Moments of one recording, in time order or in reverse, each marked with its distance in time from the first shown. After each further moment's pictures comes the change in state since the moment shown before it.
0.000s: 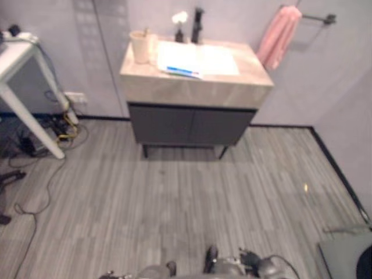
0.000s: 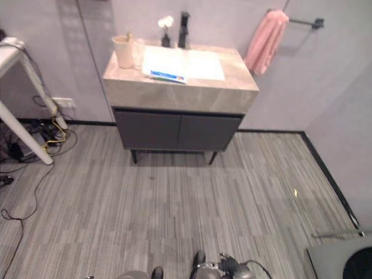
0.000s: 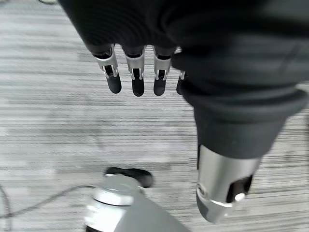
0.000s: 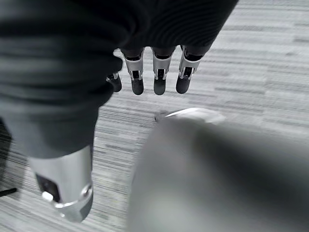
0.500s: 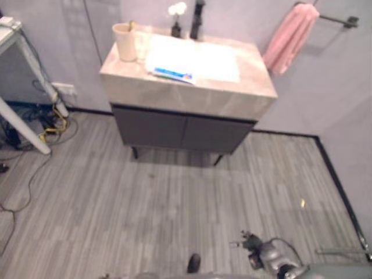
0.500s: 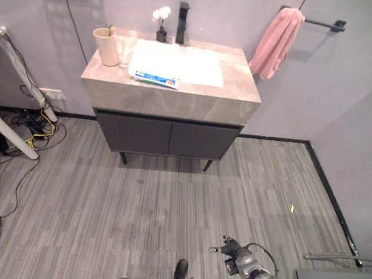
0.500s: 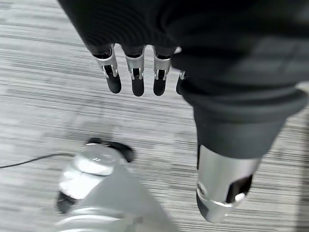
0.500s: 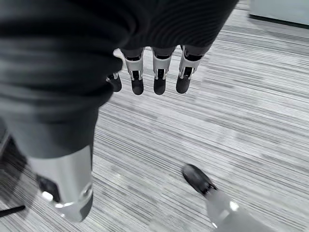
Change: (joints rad) left arm 0.010 0.018 0.029 -0.035 -0.016 -0.007 0.022; right arm -0.041 -0.080 0.066 0.009 -0.028 -0.012 -0.032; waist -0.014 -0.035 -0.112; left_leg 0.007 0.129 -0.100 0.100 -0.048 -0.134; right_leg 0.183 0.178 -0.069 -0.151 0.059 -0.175
